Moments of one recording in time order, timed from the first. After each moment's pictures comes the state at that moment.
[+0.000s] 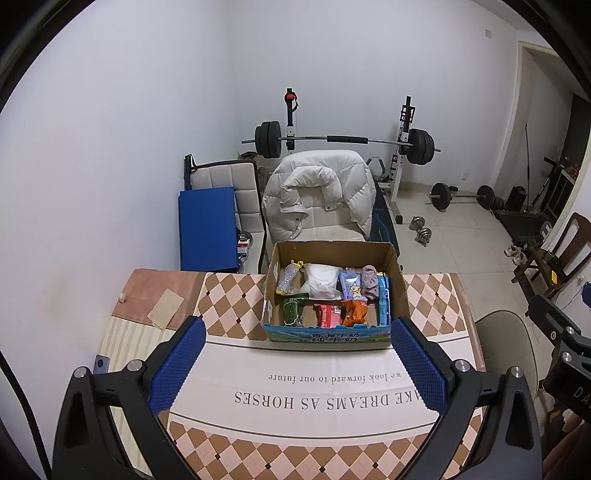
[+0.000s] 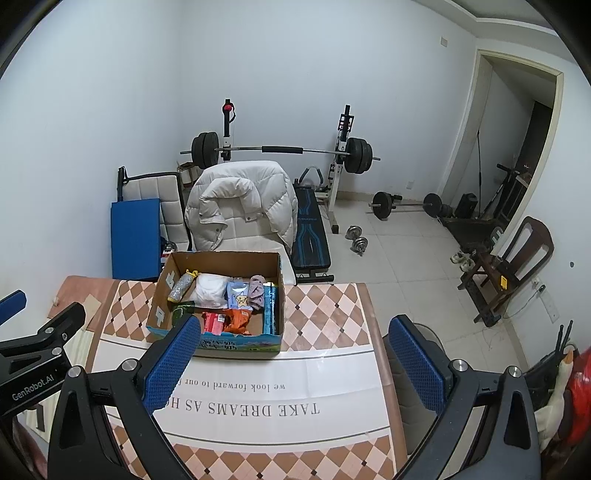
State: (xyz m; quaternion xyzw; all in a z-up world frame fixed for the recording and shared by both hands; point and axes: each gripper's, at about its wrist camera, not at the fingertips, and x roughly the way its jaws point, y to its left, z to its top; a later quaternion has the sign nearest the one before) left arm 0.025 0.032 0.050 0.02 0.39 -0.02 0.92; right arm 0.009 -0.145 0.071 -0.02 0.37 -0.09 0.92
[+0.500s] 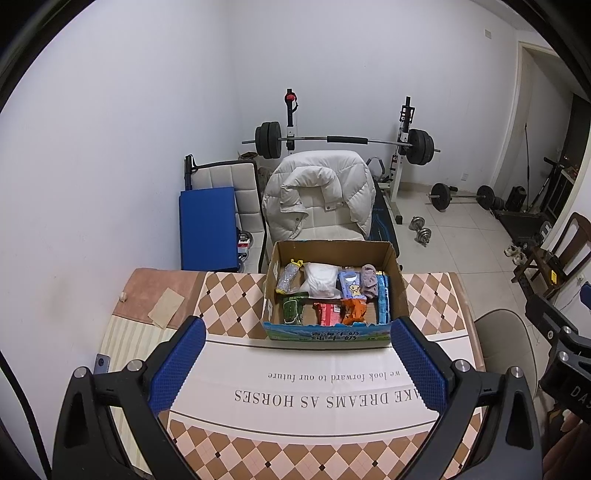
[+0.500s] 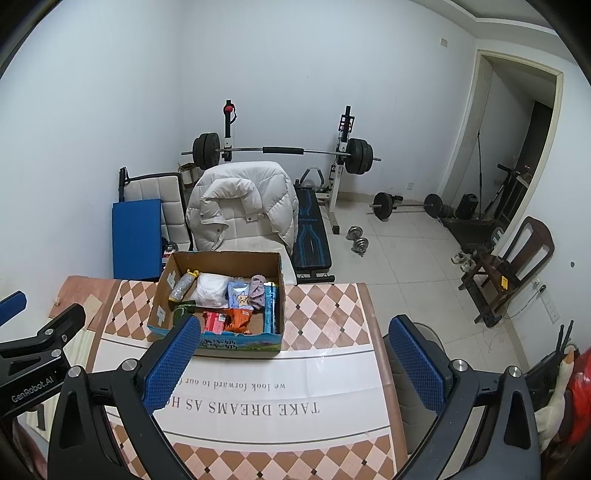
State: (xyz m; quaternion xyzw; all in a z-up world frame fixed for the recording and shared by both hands) left arm 0.024 0.032 0.050 0.02 0.39 -0.02 0.92; right arm 0.007 -0.145 0.074 -0.01 0.37 -0.09 0.92
